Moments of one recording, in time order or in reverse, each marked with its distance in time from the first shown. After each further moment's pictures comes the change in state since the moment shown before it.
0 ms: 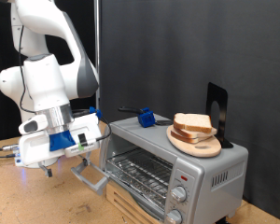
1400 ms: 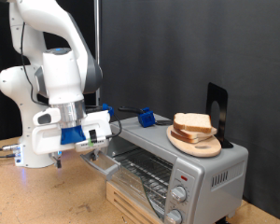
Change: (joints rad) arm 0.022 -0.034 0.031 -0.007 -0.183 -0.093 0.240
